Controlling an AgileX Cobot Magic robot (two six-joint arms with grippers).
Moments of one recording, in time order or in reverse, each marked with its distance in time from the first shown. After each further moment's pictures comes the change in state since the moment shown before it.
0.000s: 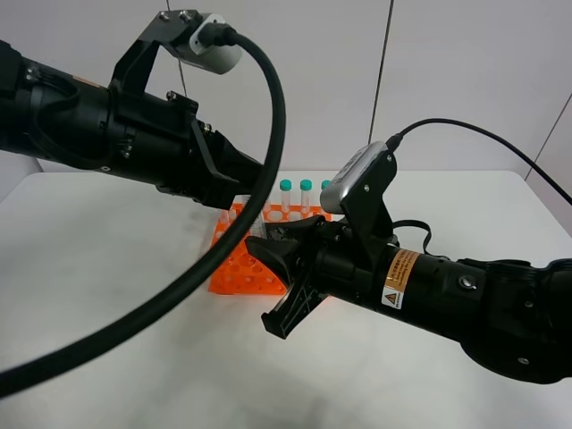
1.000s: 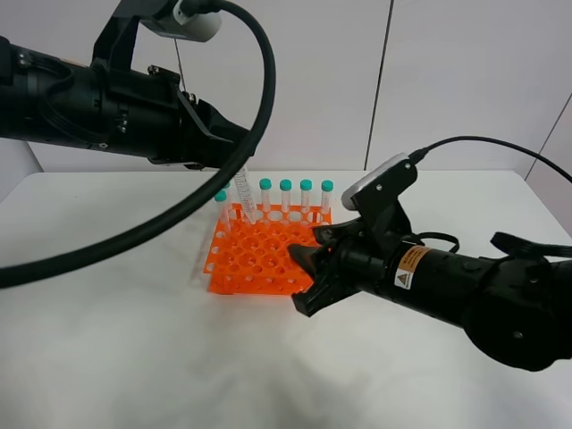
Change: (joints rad) left arm 0.046 0.000 0.000 -0.014 -0.127 0.000; right arm -0.089 0.000 0.000 0.328 0.239 -0.201
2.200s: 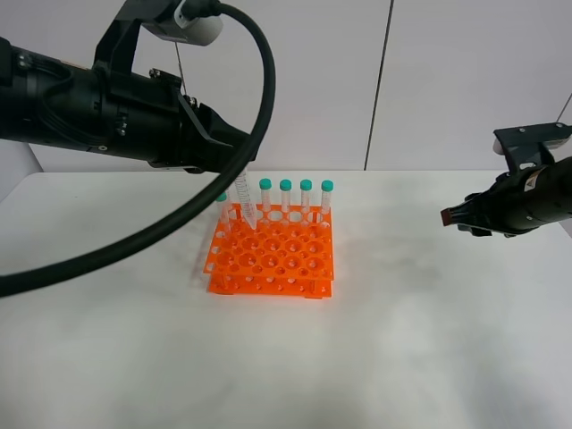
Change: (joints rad) left arm 0.000 0.000 0.000 0.000 0.023 0.001; right arm -0.660 -0.014 -0.287 -0.216 0.790 0.179
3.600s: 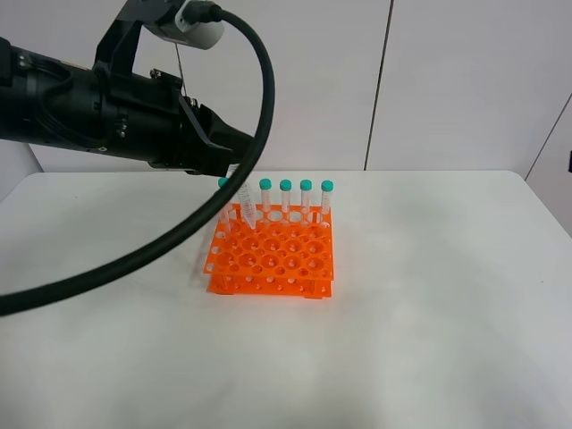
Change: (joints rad) left arm 0.000 0.000 0.000 0.000 0.003 0.026; right arm -0.035 -0.714 0.000 0.171 0.372 -0.110
